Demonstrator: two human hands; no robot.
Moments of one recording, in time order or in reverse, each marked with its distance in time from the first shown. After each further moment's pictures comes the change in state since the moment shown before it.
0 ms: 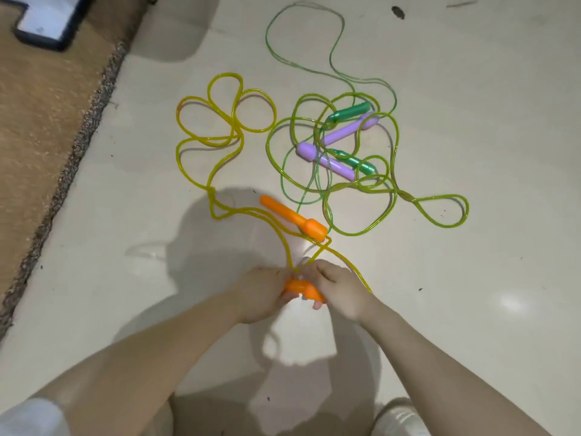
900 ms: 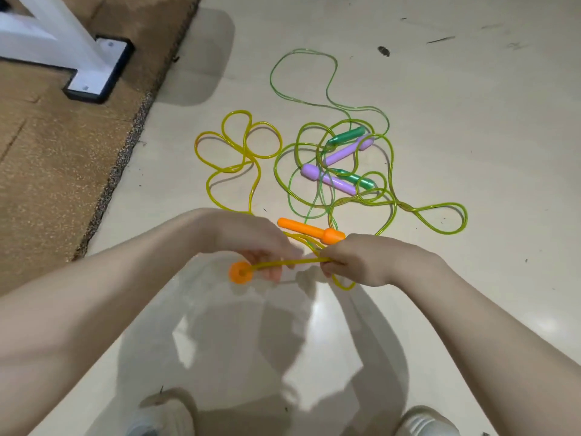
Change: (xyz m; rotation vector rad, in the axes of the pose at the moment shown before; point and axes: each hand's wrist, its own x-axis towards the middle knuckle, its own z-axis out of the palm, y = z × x) left_hand -0.029 0.036 -0.155 -0.561 -0.476 -0.272; right_hand -0.033 -0.087 -0.053 -0.951 -0.184 -0.169
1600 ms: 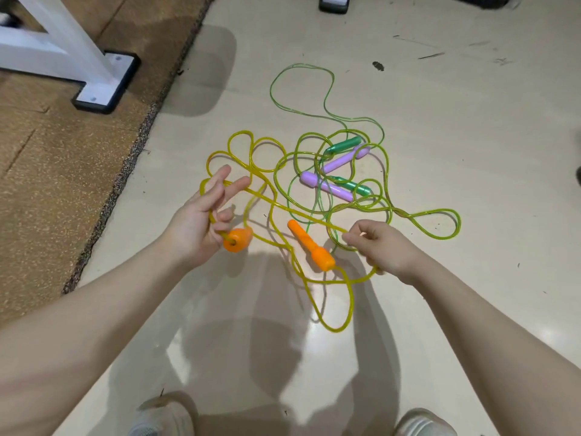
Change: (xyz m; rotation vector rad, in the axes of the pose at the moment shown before) left_hand -0.012 -0.036 -0.002 -1.337 0.654 0.537; right_hand -0.001 0.038 0.024 0.974 0.482 0.169
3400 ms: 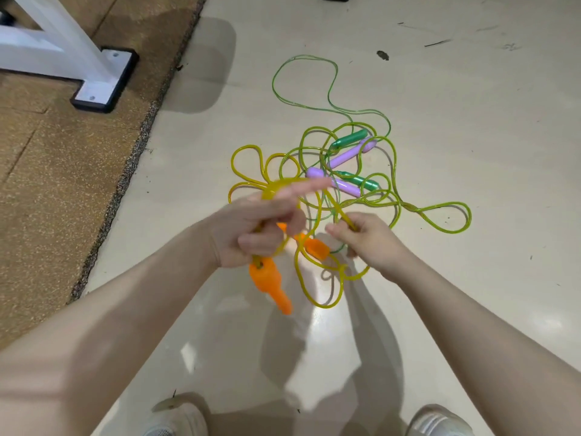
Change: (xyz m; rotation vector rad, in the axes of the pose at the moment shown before) left_hand -0.005 0.004 0.028 0.239 -0.786 -0.374; right_hand 0.010 -0.015 0.032 0.035 0.061 -0.097
